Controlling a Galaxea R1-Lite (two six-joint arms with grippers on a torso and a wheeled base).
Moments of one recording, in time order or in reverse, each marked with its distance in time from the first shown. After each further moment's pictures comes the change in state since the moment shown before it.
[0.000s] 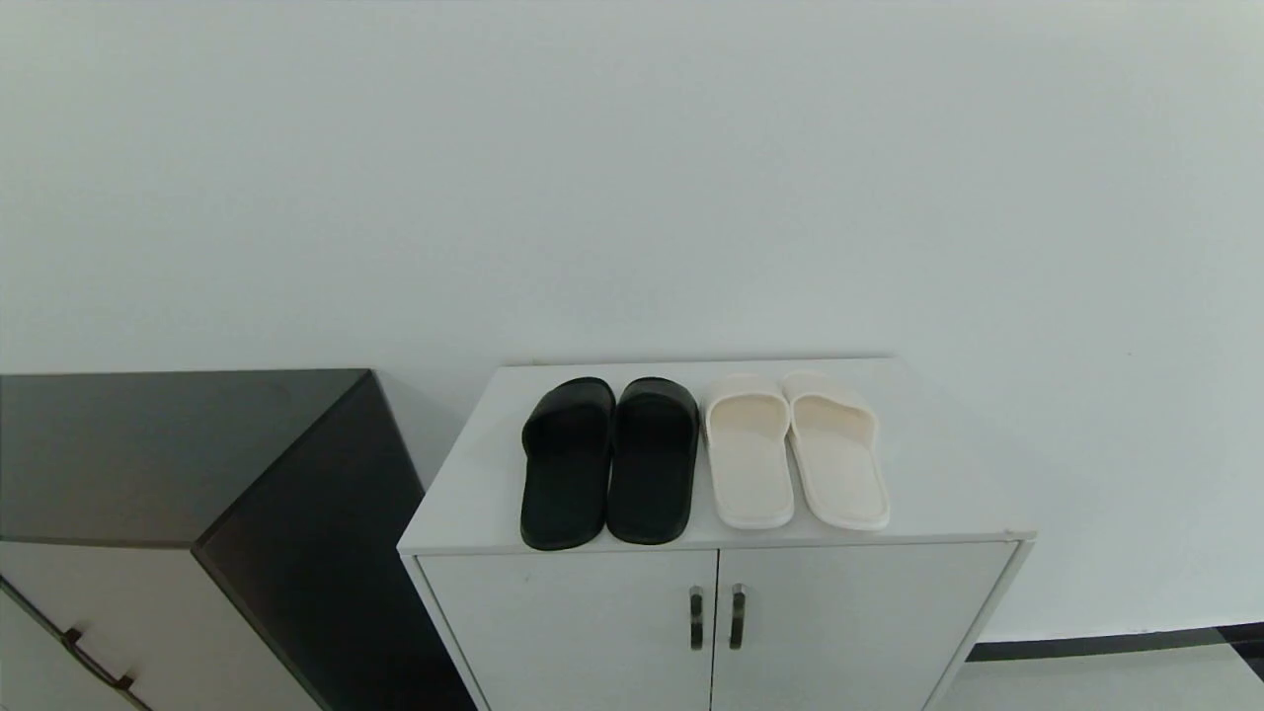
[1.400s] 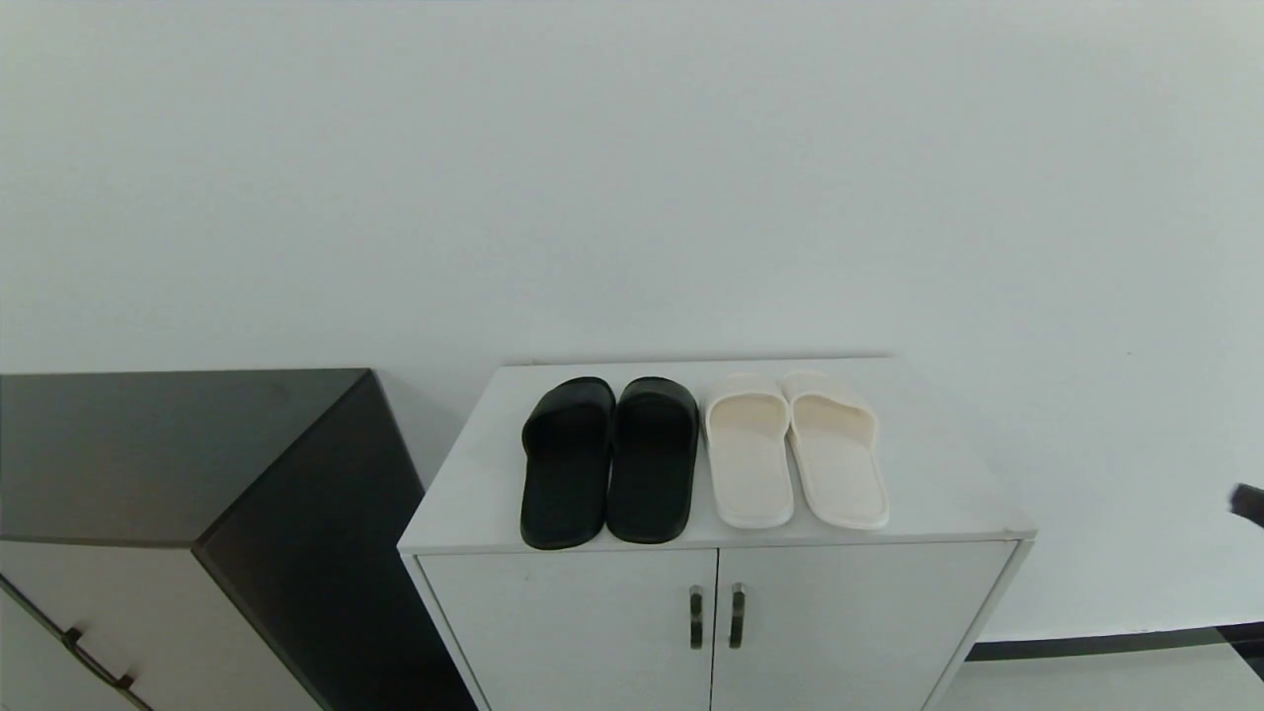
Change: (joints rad) left arm 0.000 0.000 0.000 0.001 -0.015 -0.007; right arm 0.417 0.845 -0.517 -0.161 0.063 0.147
